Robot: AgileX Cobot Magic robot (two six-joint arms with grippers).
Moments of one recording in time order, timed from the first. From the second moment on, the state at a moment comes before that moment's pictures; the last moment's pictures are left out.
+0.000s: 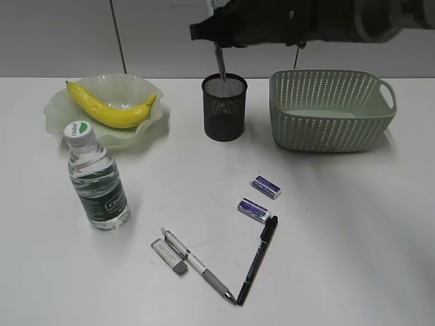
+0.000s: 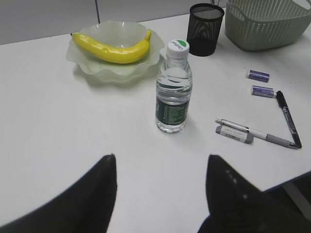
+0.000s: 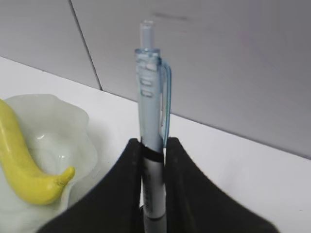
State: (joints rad) left arm -0.51 -0.01 -0.54 0.10 1.06 -0.15; right arm 0.52 2.16 -1.67 0.13 -0.01 -0.02
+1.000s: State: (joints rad) left arm -0.51 -0.01 -0.54 0.10 1.06 -0.15; right arm 0.51 1.92 -1.67 0.01 0.74 -0.03
